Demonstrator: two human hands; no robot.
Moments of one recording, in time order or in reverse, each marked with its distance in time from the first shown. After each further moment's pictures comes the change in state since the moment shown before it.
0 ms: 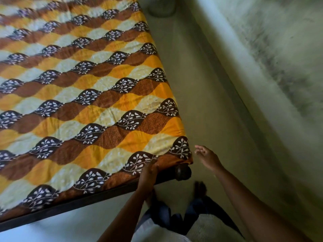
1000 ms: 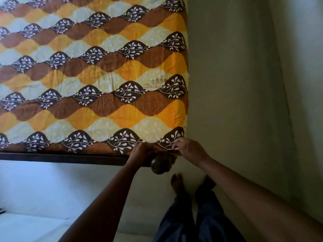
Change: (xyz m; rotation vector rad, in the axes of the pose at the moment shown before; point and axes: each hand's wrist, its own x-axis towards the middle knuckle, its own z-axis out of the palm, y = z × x) left_hand 0.040 0.017 0.060 0.423 0.067 0.131; right_hand 0.090 0.035 0.004 -0.602 -0.308 -0.977
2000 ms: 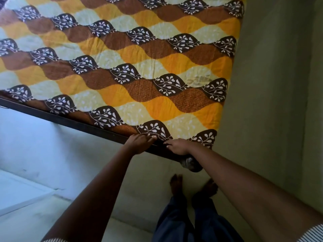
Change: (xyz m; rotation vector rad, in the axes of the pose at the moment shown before) left_hand -0.038 -0.083 -0.060 0.164 -0.204 -0.268; right_hand 0.101 -0.109 0.036 -0.028 -0.803 0.183
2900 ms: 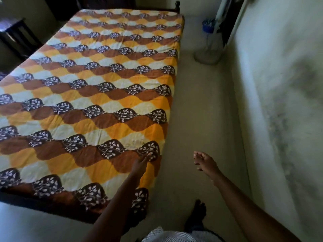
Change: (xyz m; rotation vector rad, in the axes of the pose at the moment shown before) left_hand 0.037 0.284 -0.085 -1.291 0.300 -0.100; right_hand -0.205 0.254 -0.138 0.930 0.888 0.203
